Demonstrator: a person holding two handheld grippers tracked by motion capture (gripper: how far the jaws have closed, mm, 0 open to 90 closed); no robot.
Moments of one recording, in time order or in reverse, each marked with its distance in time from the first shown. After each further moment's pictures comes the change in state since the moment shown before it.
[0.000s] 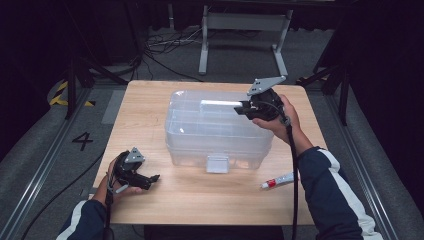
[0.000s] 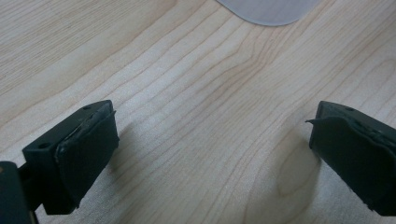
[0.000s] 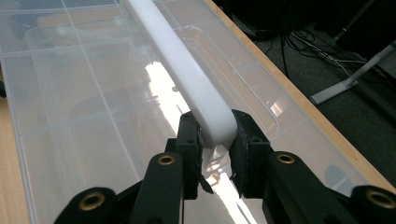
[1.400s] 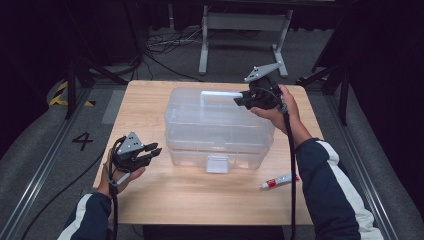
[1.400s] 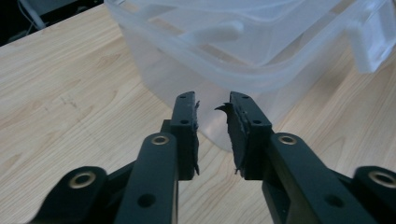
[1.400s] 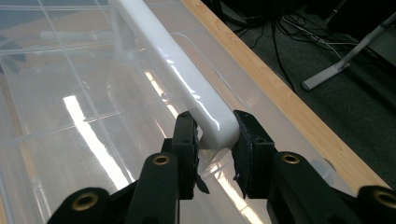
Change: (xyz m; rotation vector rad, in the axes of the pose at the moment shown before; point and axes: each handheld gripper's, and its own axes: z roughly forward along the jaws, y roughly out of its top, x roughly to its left) left arm -0.014 0.057 -0.044 -0.267 0.024 0.076; right arm -0.015 0.024 -0.001 0.052 -0.032 0.053
